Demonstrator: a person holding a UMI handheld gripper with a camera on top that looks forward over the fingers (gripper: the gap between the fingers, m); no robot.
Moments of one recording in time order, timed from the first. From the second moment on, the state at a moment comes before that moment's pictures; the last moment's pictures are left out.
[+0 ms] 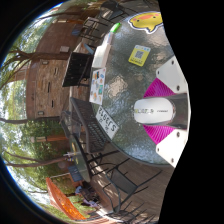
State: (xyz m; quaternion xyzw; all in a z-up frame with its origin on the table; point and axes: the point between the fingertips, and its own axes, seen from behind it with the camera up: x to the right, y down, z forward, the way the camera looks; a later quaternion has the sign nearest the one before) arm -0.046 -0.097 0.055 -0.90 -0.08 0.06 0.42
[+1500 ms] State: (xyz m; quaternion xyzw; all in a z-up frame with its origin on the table) arm 0.361 -0.225 0.168 -0.89 0.02 -0.10 0.45
